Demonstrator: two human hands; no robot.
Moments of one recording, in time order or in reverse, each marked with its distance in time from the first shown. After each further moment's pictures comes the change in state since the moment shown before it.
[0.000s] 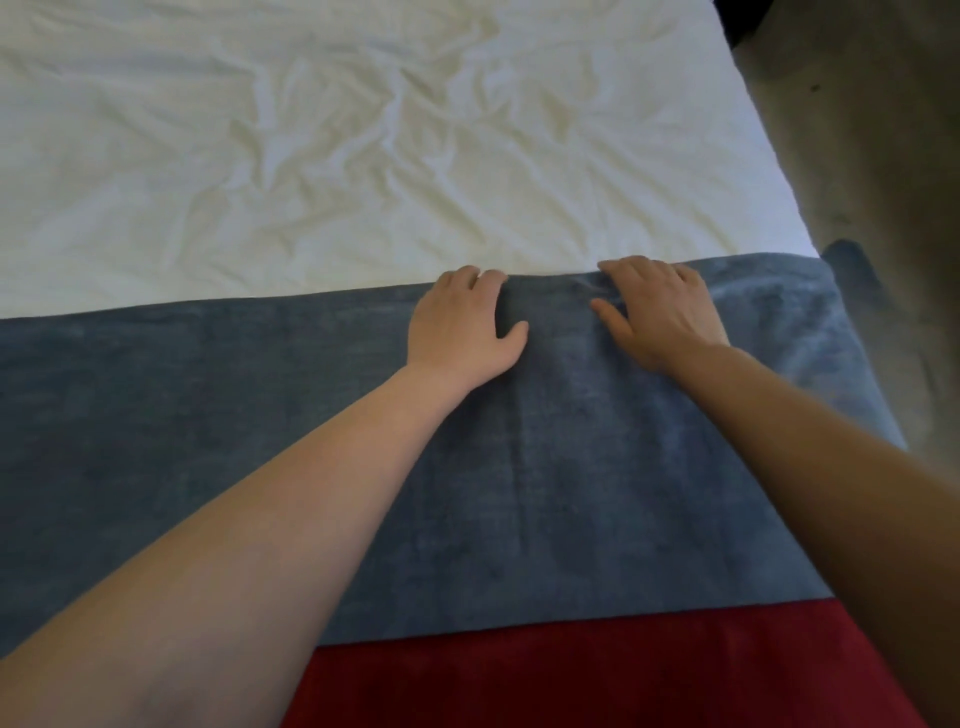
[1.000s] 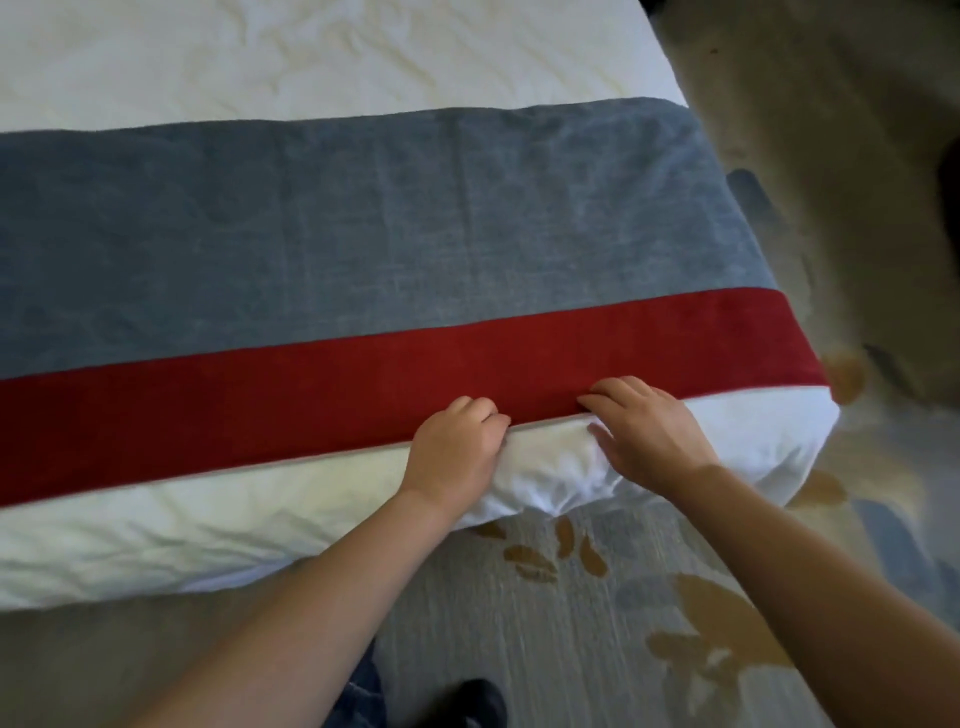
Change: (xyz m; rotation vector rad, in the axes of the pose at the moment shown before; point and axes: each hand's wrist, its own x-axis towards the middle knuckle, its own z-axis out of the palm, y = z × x) left_hand -0.383 0.078 0.053 -0.049 -0.119 0.248; right_hand -0.397 -0.063 0.045 -0.030 -0.012 -0.188
